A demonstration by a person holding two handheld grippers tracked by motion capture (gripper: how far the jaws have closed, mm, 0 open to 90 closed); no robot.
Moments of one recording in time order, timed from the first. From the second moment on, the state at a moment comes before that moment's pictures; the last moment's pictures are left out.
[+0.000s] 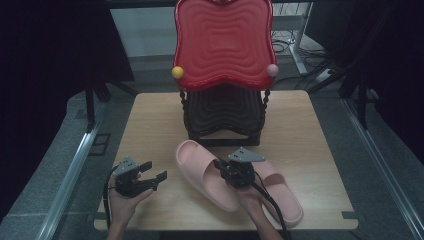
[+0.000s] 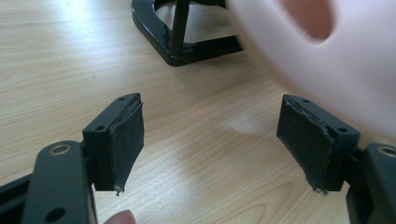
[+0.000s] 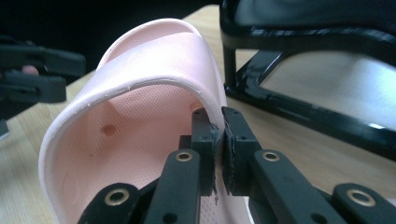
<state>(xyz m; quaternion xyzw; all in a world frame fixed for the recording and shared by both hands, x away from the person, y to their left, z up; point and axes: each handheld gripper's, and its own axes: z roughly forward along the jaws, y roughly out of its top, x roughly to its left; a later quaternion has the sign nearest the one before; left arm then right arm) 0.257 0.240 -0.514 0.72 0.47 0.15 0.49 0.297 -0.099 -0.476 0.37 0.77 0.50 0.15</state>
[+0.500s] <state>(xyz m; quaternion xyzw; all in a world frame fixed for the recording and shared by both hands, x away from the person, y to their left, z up) 0.259 0.236 -0.517 0.72 0.47 0.15 0.49 0.286 -0.119 -0.448 0.36 0.74 0.54 0.17</state>
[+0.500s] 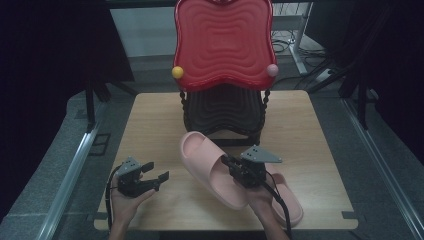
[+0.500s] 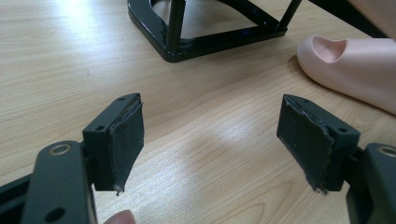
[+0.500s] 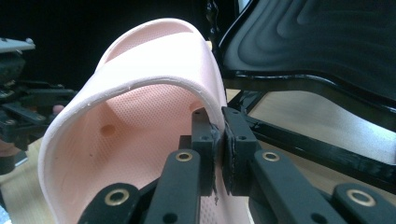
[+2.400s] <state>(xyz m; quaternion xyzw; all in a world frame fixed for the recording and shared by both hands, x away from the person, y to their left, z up) 0.260 0.234 -0.519 0.72 0.47 0.15 0.49 0.306 -0.114 -0.298 0.35 0.65 0.61 0.30</state>
